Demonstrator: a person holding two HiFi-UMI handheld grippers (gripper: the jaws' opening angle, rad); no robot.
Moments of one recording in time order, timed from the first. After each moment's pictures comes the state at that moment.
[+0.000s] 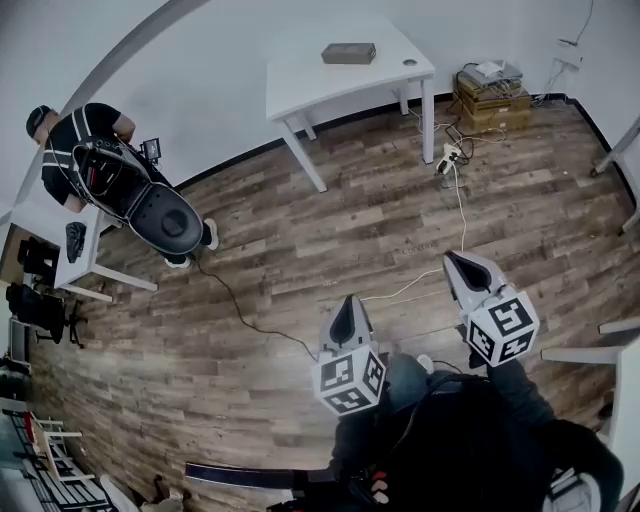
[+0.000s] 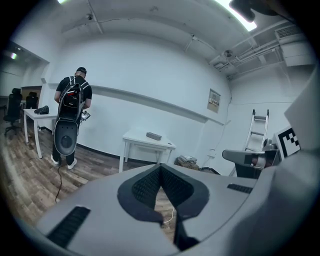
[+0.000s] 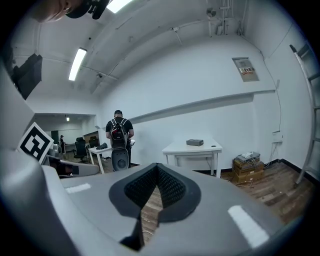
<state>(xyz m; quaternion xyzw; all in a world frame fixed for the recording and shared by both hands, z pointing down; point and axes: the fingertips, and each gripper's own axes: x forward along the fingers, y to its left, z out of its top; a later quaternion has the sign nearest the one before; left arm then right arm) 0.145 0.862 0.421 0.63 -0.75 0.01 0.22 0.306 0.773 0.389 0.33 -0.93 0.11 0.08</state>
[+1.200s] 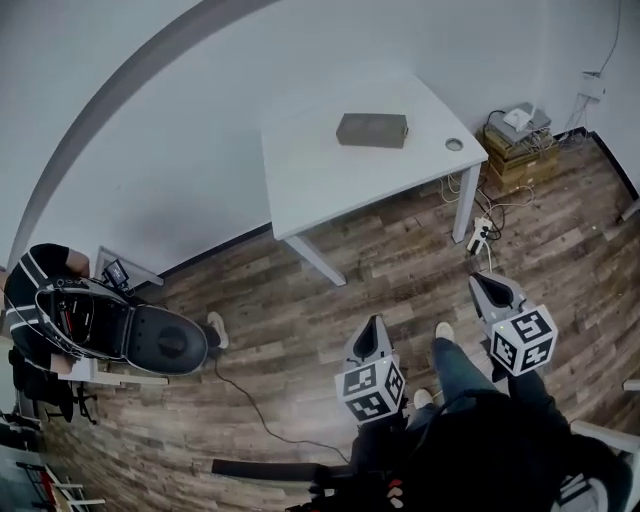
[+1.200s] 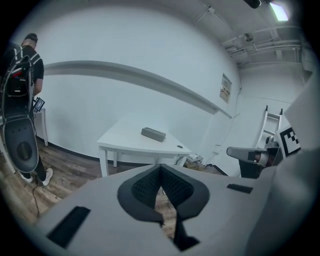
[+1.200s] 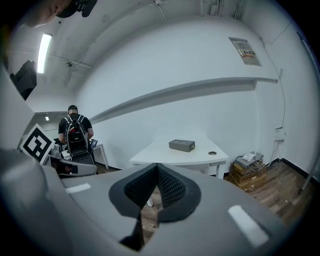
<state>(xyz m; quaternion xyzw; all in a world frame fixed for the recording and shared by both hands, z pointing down) -0.052 0.367 0.455 0.66 -0.70 0.06 0.26 0.133 0.292 0.420 0.40 -0.90 0.14 0.11</state>
